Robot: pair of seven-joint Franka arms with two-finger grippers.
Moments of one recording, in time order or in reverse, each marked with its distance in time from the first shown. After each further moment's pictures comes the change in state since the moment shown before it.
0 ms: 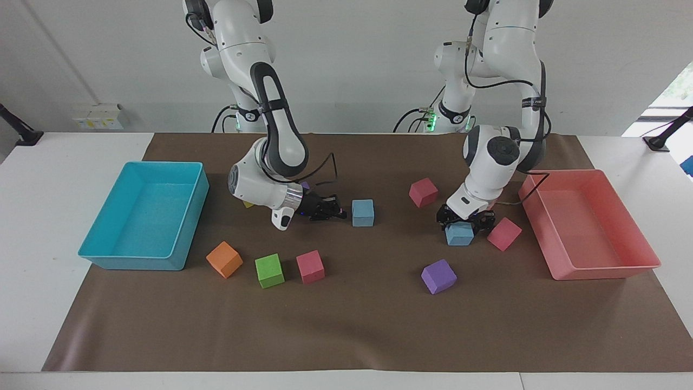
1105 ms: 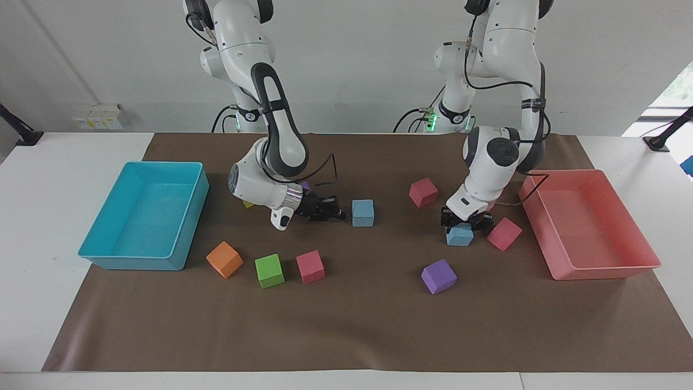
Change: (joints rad) left arm 0.000 0.000 0.000 0.003 0.000 0.004 -0.001; right arm 0.002 0.000 0.001 -0.007 0.000 0.020 0.000
